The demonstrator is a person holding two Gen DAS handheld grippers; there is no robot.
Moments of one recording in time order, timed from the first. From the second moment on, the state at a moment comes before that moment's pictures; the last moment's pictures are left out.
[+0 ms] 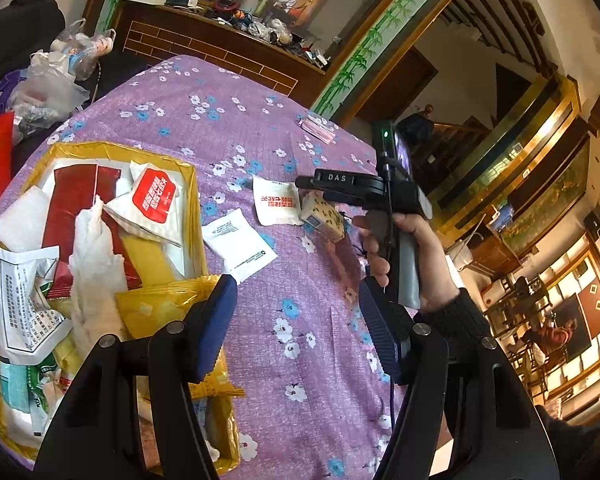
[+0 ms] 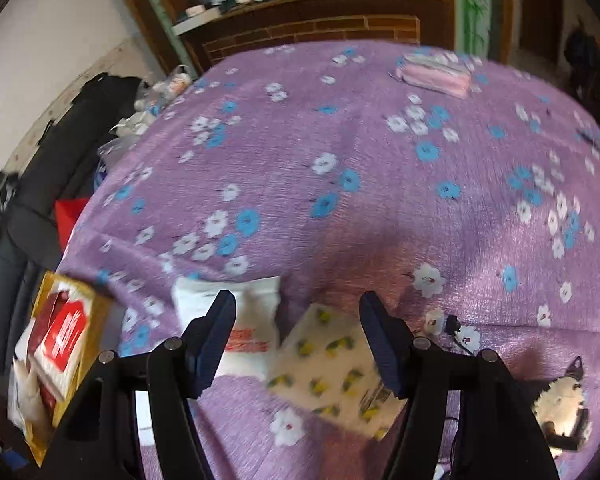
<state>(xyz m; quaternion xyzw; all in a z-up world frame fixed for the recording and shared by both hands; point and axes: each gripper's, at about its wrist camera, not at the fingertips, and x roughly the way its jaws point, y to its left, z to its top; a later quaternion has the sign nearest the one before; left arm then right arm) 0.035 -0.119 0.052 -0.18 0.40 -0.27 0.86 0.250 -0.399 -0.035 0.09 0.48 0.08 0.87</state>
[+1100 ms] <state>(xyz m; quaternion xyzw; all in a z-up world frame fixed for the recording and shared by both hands) 0.047 -0.162 0.047 -0.13 0.44 -0.25 0.85 0.118 -0.439 -0.061 0.15 0.48 0.26 0.82</state>
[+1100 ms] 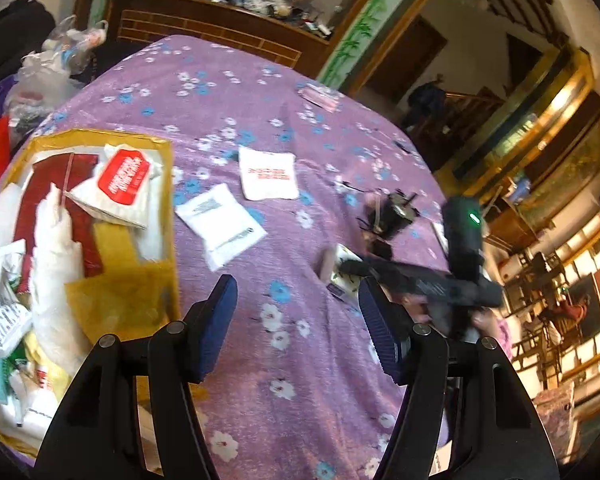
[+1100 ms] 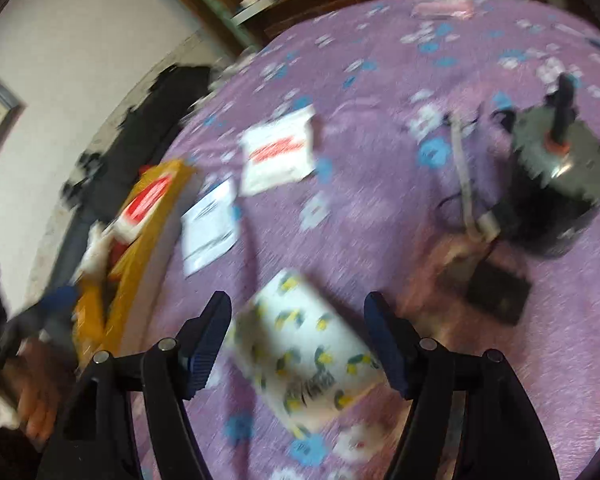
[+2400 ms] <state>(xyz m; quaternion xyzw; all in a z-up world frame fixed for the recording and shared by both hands) 0.222 -0.288 -0.024 0.03 0.62 -0.27 0.74 0.101 -0.432 -0.063 0.12 0.48 0.23 0.84</state>
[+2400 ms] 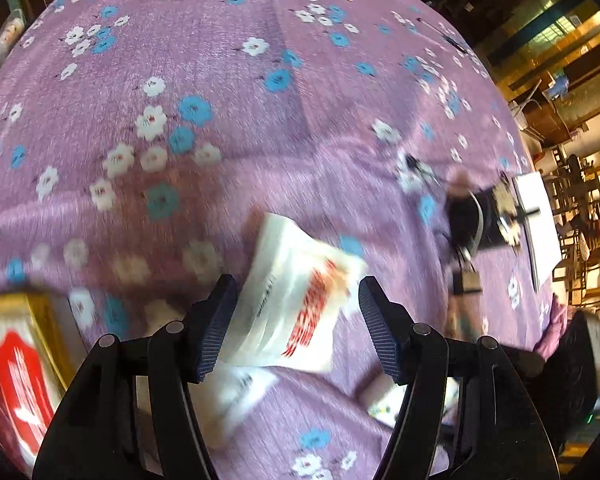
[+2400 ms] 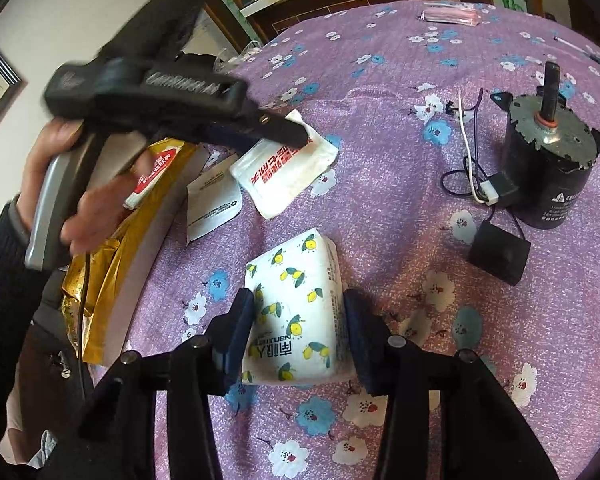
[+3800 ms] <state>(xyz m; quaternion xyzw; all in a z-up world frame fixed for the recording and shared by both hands) 0.103 -0.176 0.058 -0.23 0.47 -0.20 0.83 0.083 -0.417 -0.063 0.11 0.48 0.24 0.84</state>
